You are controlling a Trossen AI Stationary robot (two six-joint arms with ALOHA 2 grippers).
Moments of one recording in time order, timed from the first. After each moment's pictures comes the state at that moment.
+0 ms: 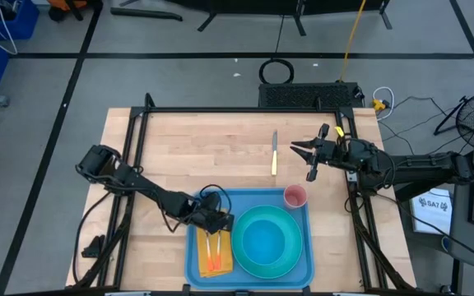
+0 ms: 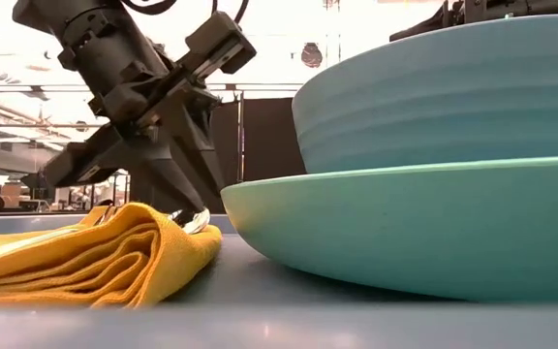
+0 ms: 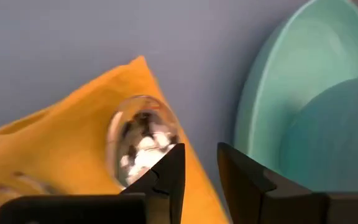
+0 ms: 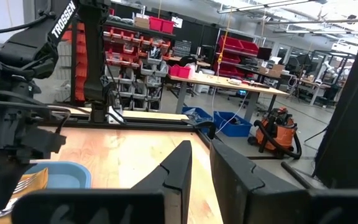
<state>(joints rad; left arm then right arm) -0.40 1.77 0.97 -0.15 -0.23 -1.62 -0.09 0.65 0.37 0.33 0.21 -0.18</state>
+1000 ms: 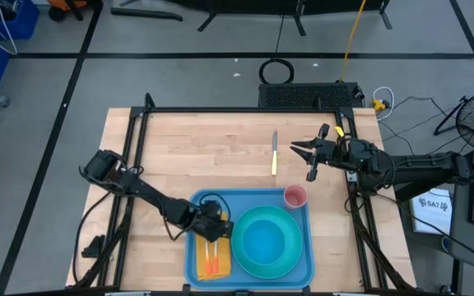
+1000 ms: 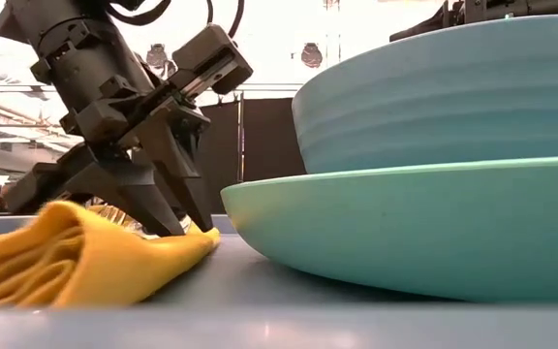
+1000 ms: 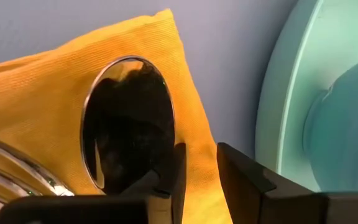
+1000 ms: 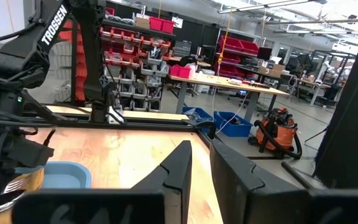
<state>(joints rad) -0.46 1.84 0.98 -0.10 -0.18 -1.72 -0.09 0.65 0.37 0.33 0.21 -0.18</state>
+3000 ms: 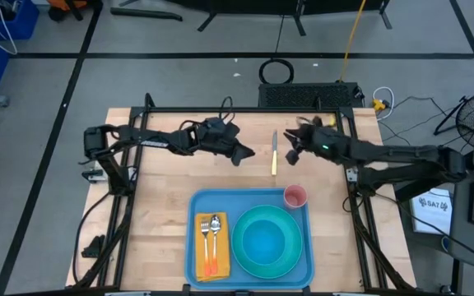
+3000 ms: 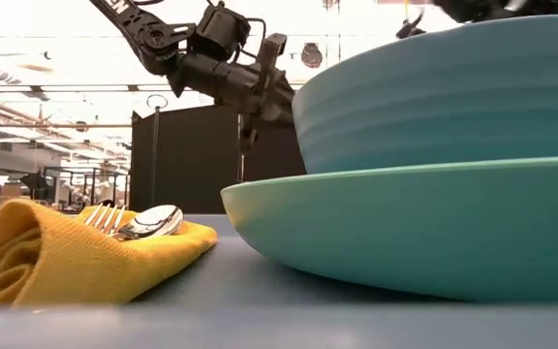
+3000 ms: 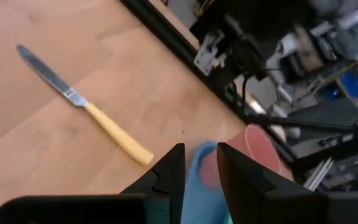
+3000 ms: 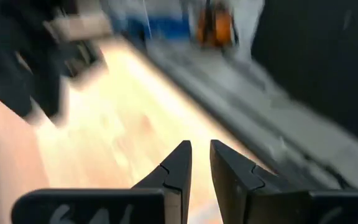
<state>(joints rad) 0.28 1.72 1.00 0.34 0.32 -0.66 -0.24 0.96 0.56 0.05 0.41 0.05</state>
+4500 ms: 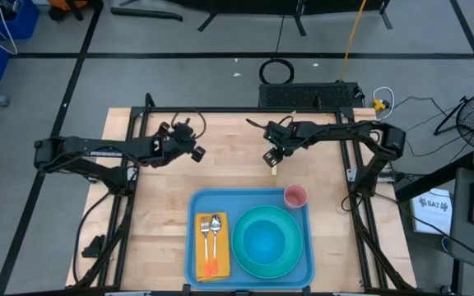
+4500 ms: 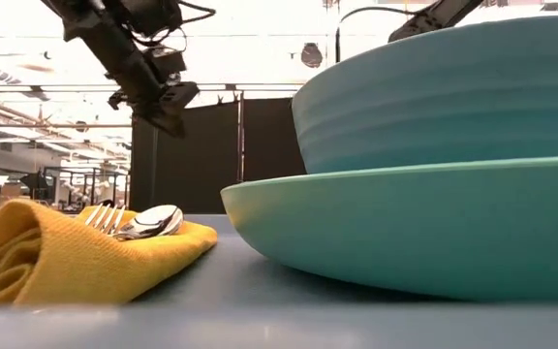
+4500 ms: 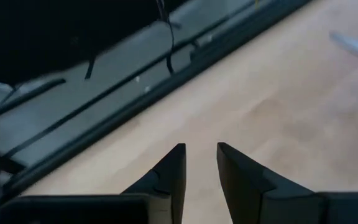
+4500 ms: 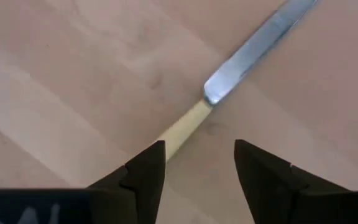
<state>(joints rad) 0.18 1.22 0.75 -0.35 -0.71 -0.40 -0.38 1.69 1.04 -0.64 0.09 0.51</state>
